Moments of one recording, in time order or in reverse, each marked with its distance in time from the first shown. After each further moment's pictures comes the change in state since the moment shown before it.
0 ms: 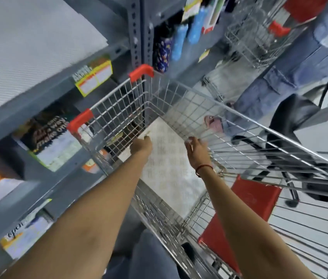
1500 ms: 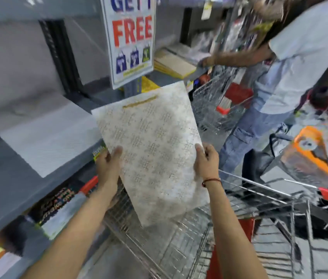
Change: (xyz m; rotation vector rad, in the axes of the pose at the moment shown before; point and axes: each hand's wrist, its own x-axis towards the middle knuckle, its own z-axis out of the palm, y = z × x) left_hand -0.158 0.039 -0.174 -1.044 0.323 0.469; right_hand -0.074 -0.120 -0.181 0.701 0.587 -0.284
